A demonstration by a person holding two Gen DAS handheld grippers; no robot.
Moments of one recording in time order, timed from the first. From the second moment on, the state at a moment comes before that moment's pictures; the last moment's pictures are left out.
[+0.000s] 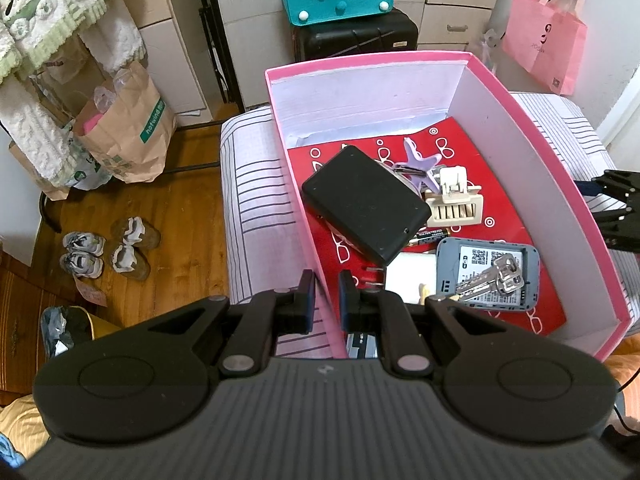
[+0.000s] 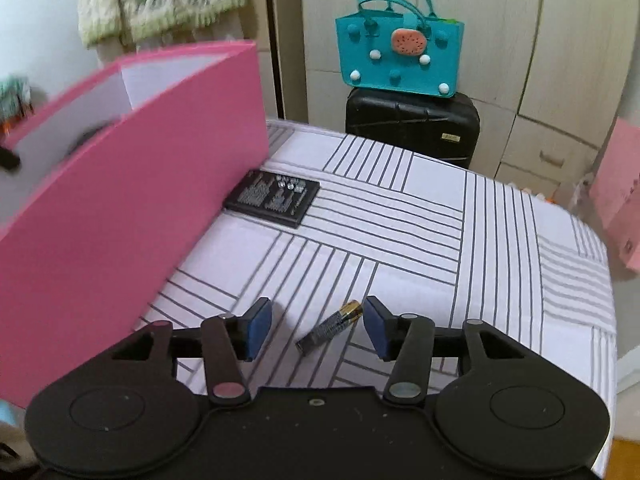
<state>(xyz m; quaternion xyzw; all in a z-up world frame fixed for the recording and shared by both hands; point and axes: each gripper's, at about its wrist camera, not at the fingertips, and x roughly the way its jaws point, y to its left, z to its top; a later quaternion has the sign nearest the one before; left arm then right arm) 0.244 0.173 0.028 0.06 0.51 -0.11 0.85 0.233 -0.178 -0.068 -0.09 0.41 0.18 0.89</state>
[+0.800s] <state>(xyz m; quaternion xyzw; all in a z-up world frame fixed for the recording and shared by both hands) 0.244 0.175 0.024 0.06 0.50 -0.11 0.85 0.196 -0.160 0.007 -0.06 0.32 0.21 0.92</state>
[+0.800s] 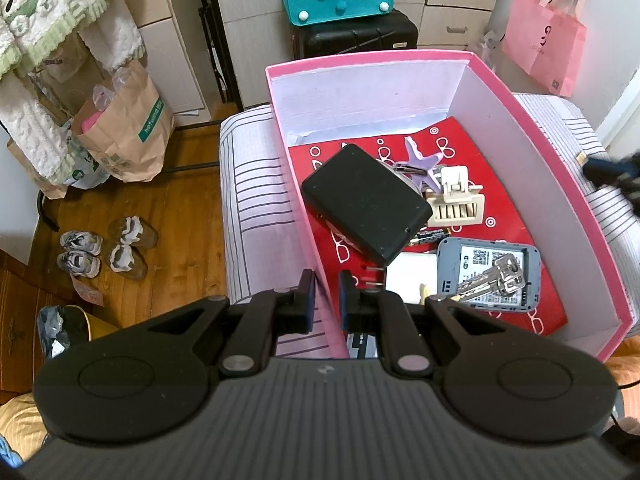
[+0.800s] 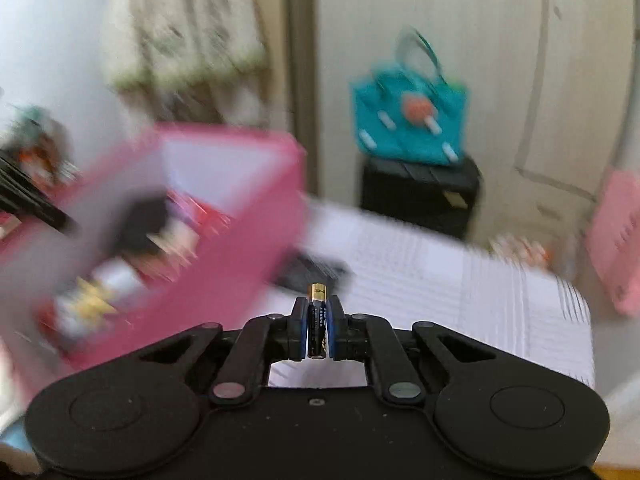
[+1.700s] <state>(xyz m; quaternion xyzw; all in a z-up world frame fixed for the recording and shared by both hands) 0.242 0.179 0.023 0.06 0.50 -0.13 0.85 0.205 -0.123 0.049 -0.01 0.31 0.34 0.89</state>
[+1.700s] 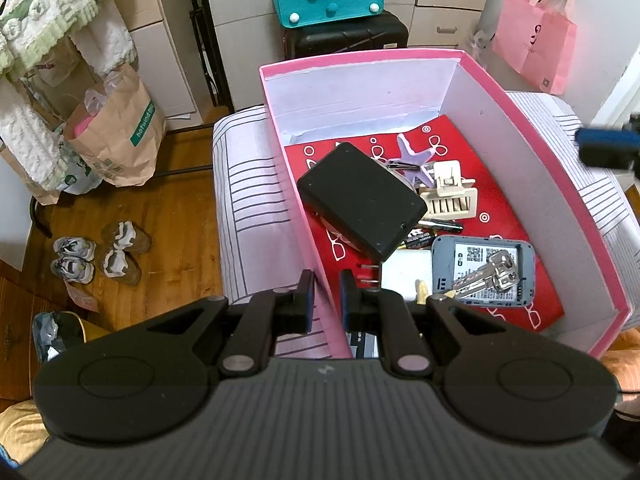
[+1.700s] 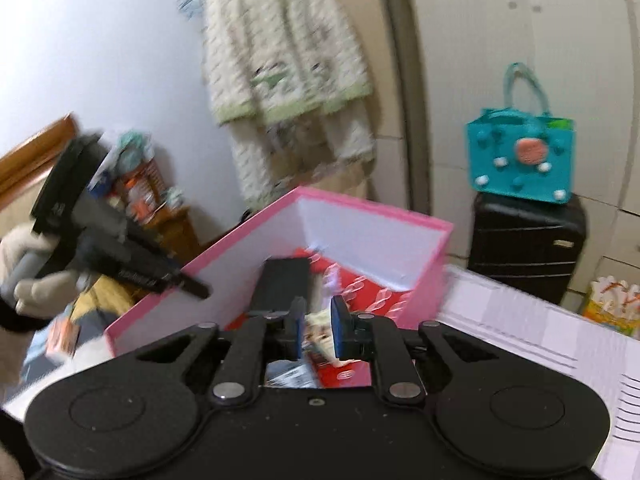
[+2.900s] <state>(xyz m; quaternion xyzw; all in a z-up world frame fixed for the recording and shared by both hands) 0.242 0.179 0.024 0.05 0.50 -0.12 0.86 0.331 -0.137 -0.075 -0.18 0.33 0.35 0.86</state>
